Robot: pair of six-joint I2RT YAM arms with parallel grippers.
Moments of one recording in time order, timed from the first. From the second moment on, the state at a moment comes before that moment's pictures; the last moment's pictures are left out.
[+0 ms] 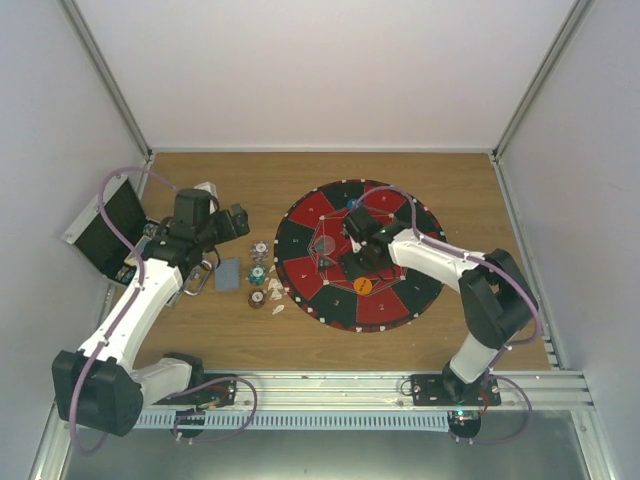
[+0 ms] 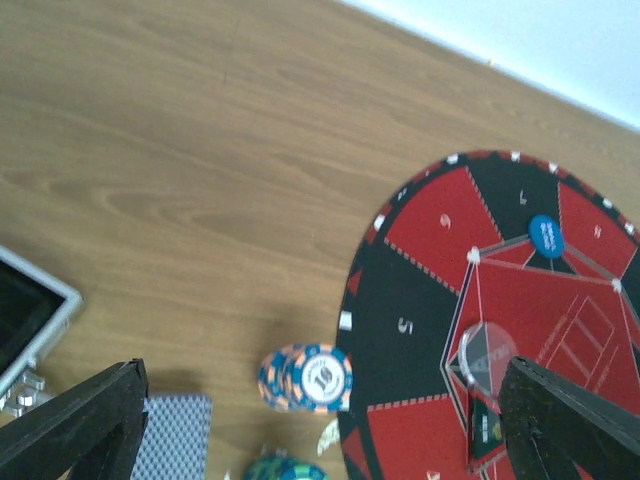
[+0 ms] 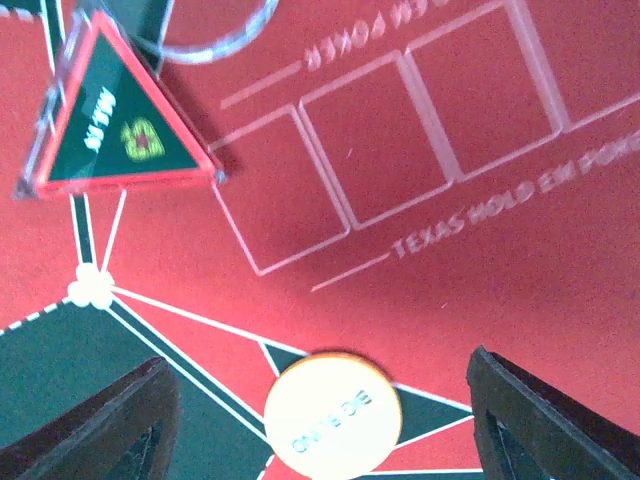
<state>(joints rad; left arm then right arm) -0.20 1.14 0.95 -0.48 0.00 -0.49 0.65 1.70 1.10 -0.68 0.04 0.26</state>
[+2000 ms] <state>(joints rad) -0.55 1.41 0.82 -0.82 -0.03 -0.66 0.38 1.57 1.17 -0.45 -0.03 0.32</state>
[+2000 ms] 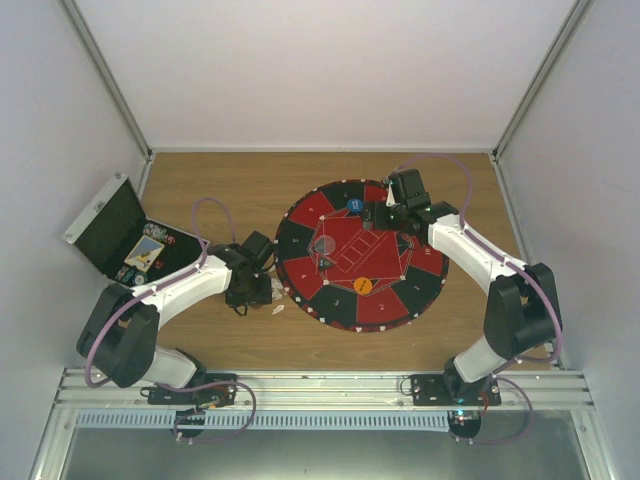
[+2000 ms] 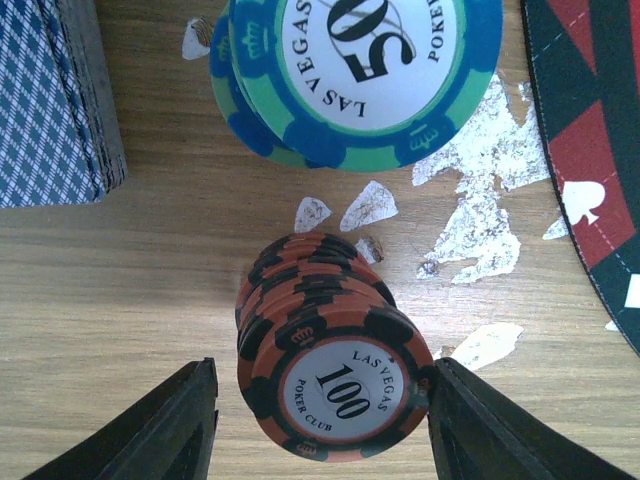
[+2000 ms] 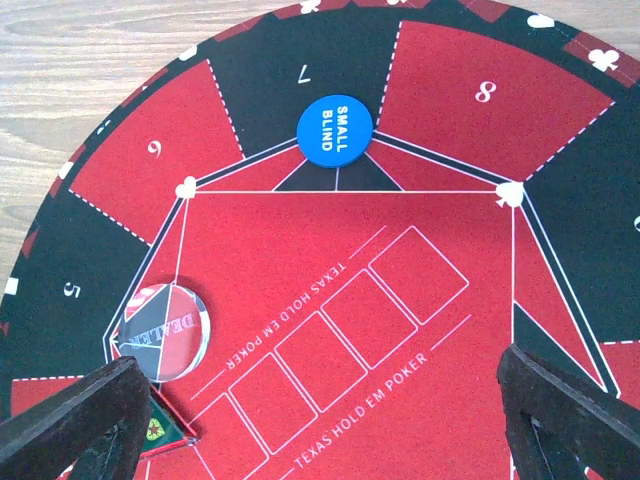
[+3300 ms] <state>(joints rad) -0.55 1.43 0.82 -0.81 -0.03 -0.64 0.38 1.59 1.17 -0.45 -0.03 0.32</state>
